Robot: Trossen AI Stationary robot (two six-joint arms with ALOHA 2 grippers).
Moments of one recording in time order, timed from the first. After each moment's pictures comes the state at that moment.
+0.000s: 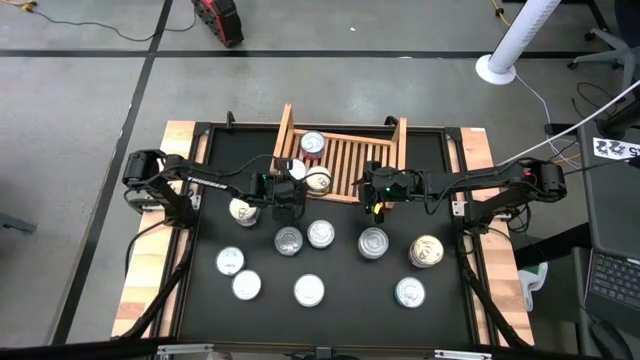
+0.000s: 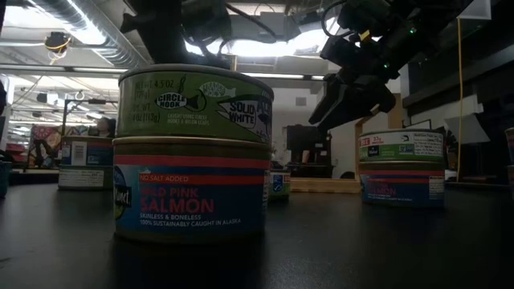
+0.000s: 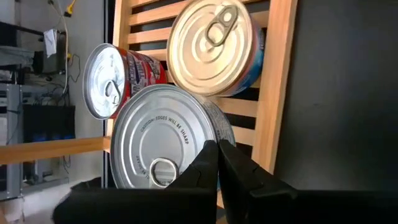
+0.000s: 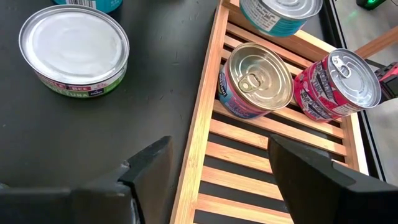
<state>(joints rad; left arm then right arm) 0.05 1.61 1.01 -0.52 -0.62 0.27 -0.11 1.37 0.77 -0.11 0.12 -0.39</state>
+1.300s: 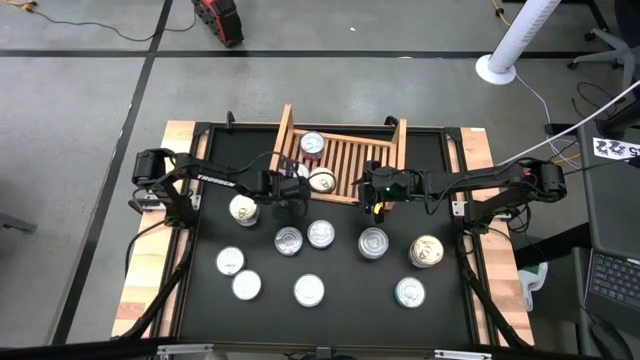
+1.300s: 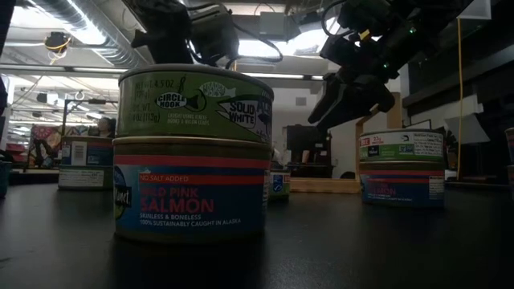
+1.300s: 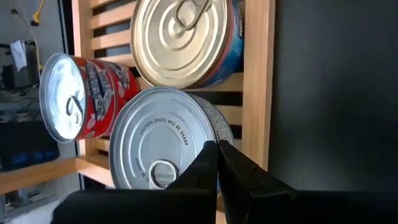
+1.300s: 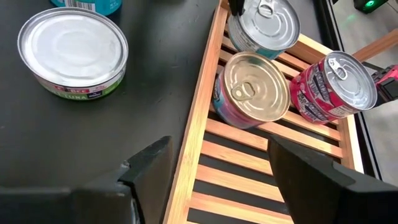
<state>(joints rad) 0.09 1.68 1.02 -0.47 -0.51 0.38 -0.11 1.37 0.77 -0.10 0.12 -0.40</state>
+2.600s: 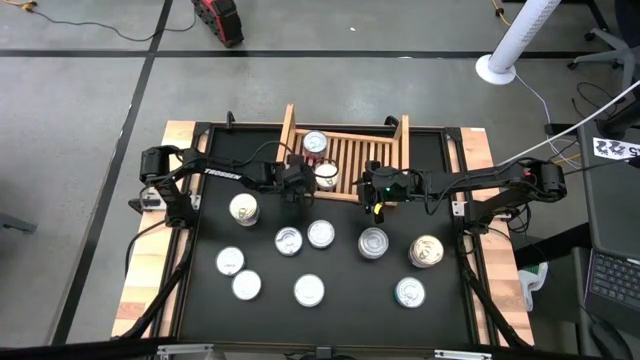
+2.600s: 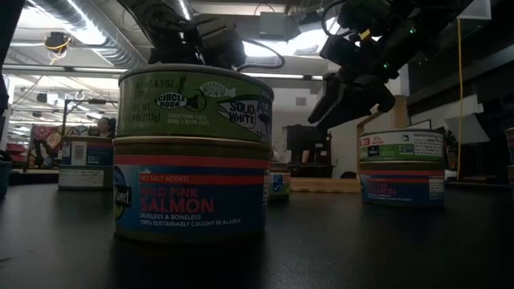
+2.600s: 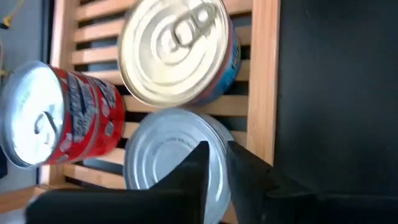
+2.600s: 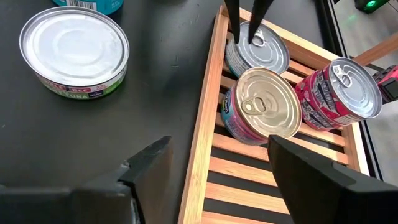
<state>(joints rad) 0.19 1.73 1.02 -0.30 -0.34 0.39 -0.11 1.37 0.77 -0.10 0.12 -0.40</state>
